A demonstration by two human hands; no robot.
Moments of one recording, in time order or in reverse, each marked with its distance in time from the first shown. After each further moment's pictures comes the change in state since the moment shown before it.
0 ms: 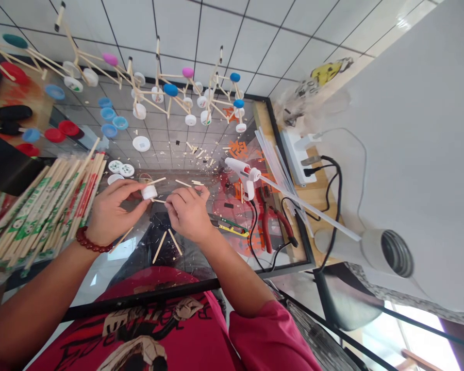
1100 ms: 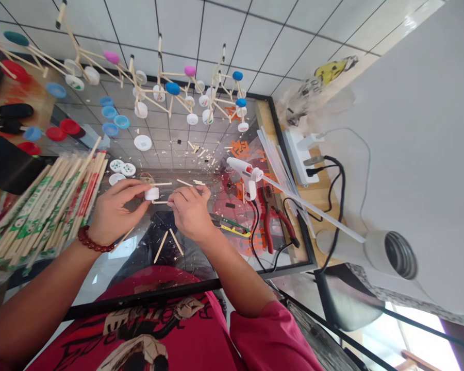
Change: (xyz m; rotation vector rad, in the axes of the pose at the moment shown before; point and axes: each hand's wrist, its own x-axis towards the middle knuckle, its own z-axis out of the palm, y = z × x) left_hand 0.000 0.001 -0.001 0.017 -0.045 0.009; right_hand 0.000 0.004 0.003 -0.009 -0.034 0.012
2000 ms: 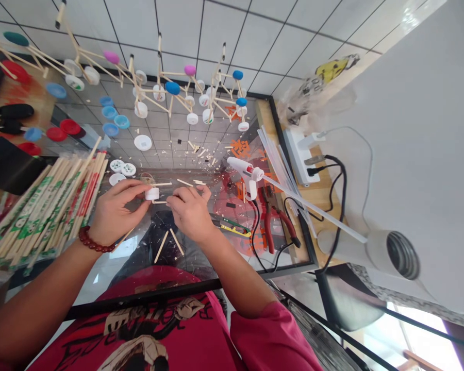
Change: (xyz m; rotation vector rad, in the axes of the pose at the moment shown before) left_hand -0.001 0.000 0.001 -0.001 -0.029 -0.060; right_hand -0.002 0.000 0.004 -0.043 0.045 -0.038
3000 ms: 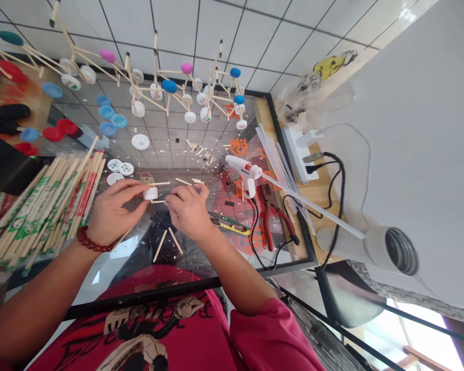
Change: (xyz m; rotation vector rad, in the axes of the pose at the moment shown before) left_hand 0.001 0.000 0.000 0.012 -0.003 0.007; right_hand 0.001 -0.001 0.001 -0.051 -0.035 -0.001
